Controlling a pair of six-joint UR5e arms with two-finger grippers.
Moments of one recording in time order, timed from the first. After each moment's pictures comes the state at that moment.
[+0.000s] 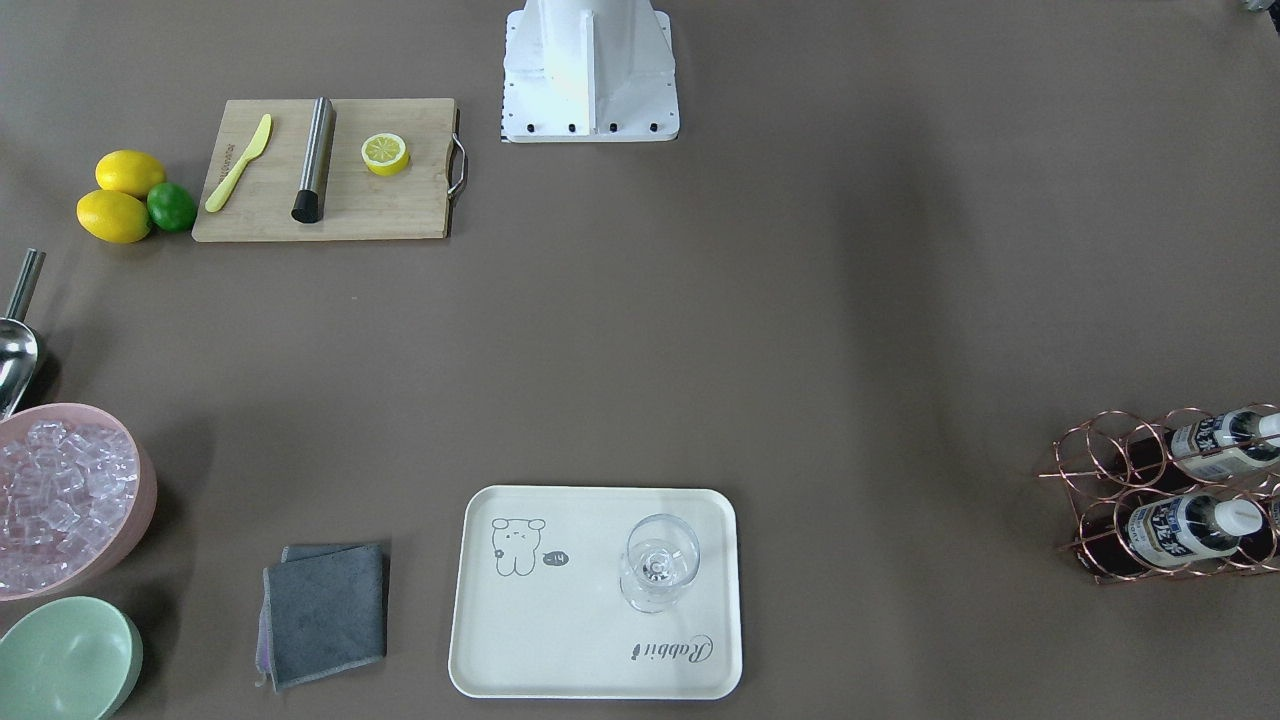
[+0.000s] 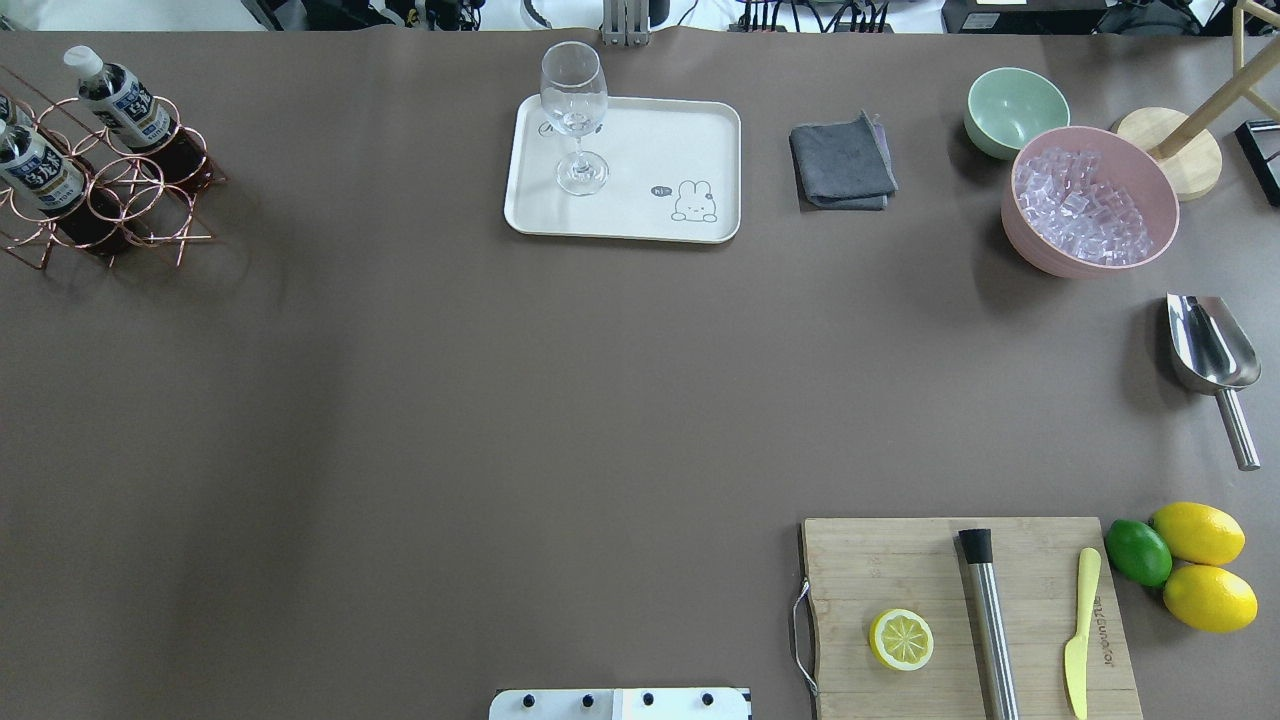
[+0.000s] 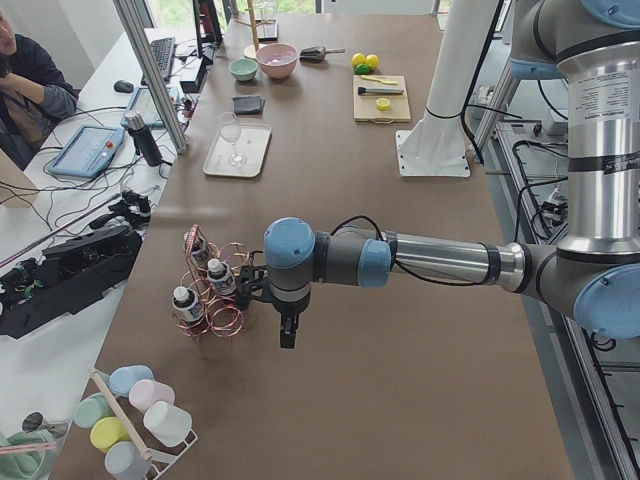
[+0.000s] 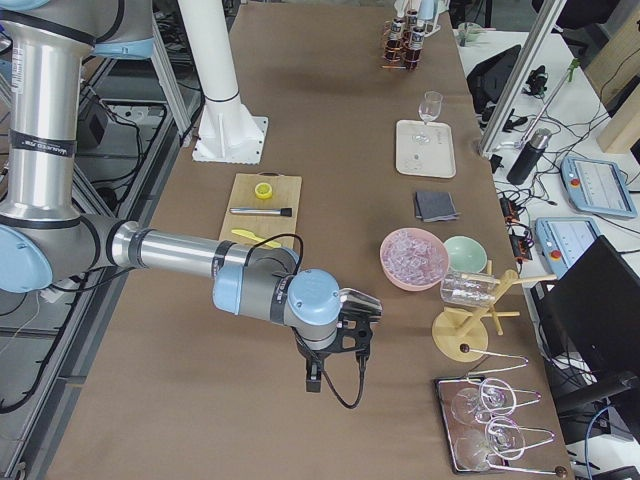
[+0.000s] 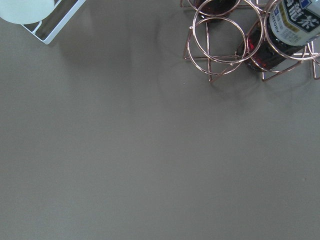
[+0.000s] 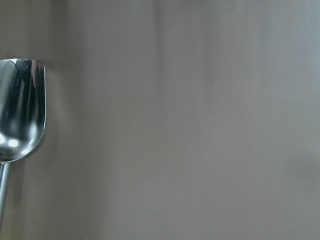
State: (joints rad) left arm -1.61 -1.45 -1.78 -1.55 -2.36 0.00; right arm 1.72 -1.75 1.66 -1.60 2.31 -0.17
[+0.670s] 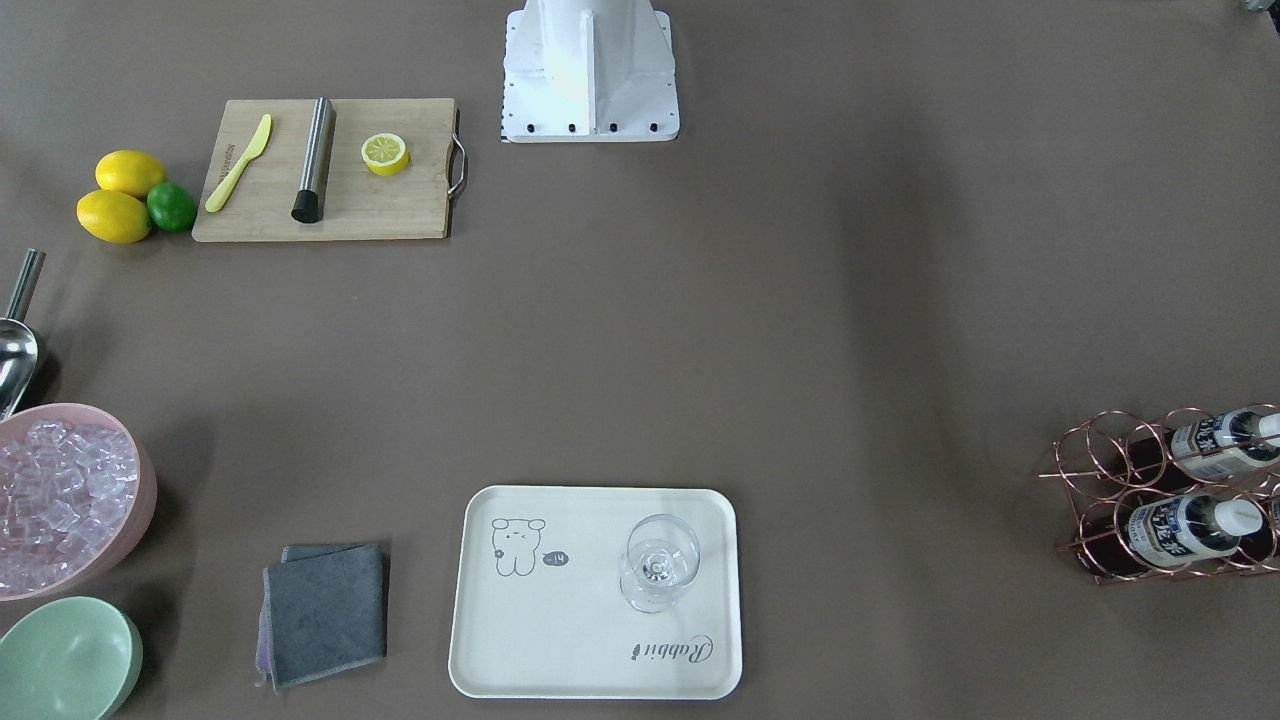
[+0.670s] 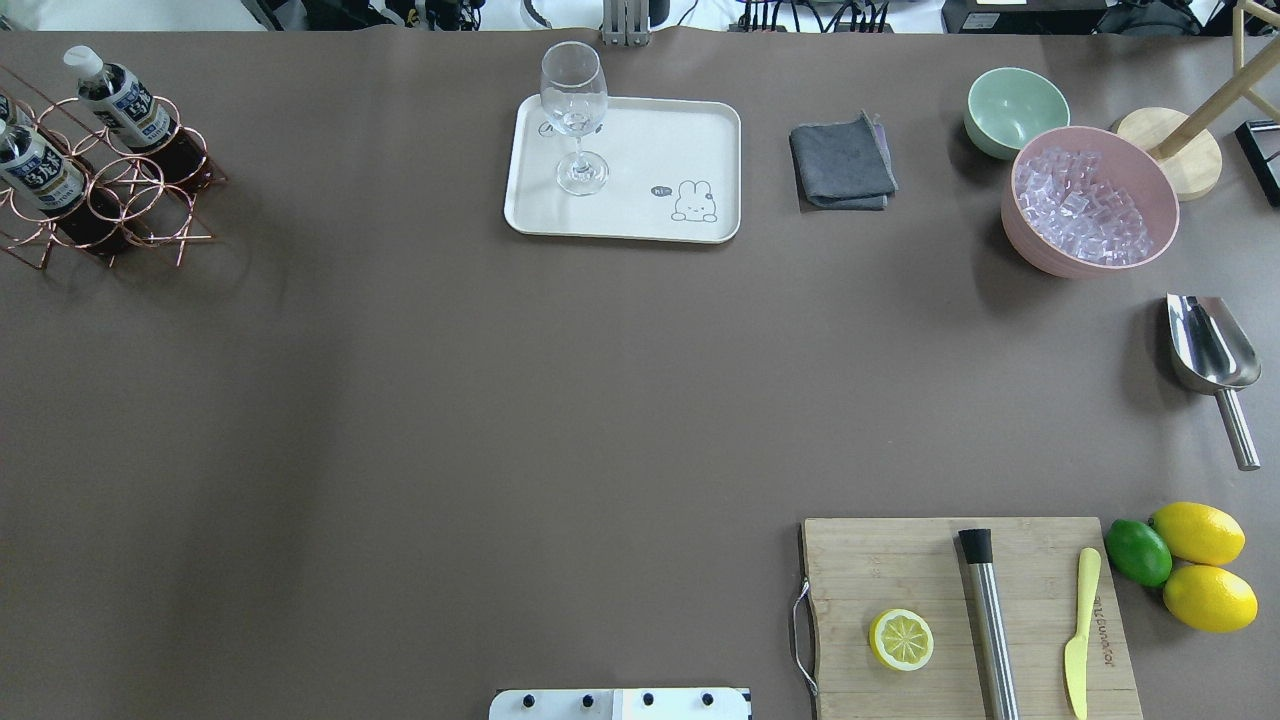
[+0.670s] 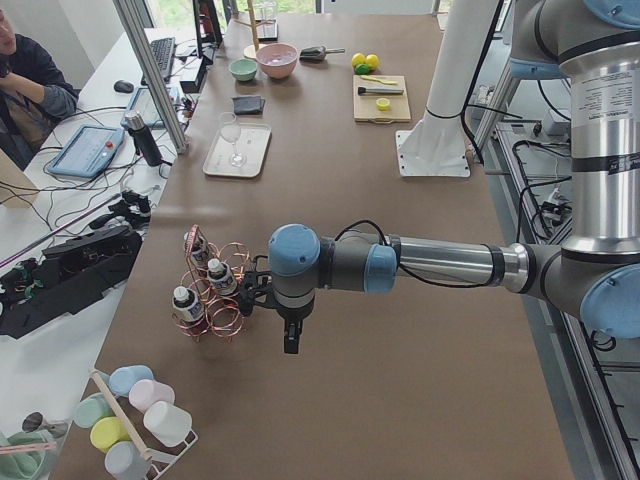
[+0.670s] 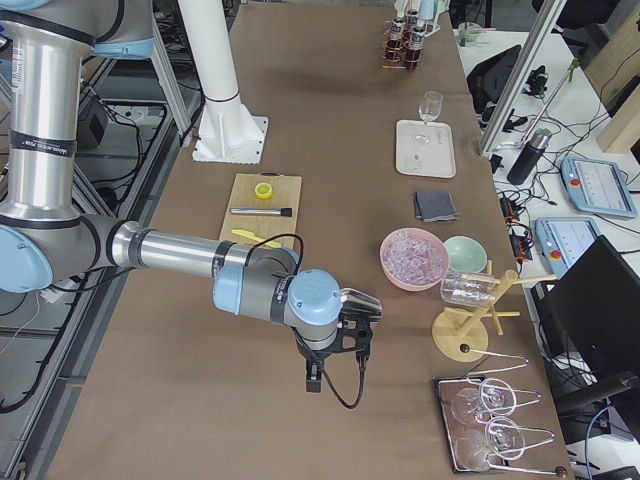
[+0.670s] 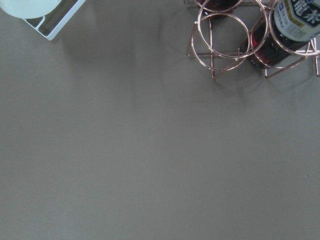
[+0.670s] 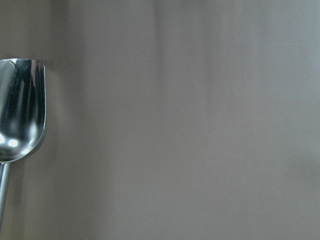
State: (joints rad) left arm -1.61 -1.44 -1.79 -1.56 -2.37 0.00; right arm 1.72 -1.75 1.66 -1.60 2.31 -0.17
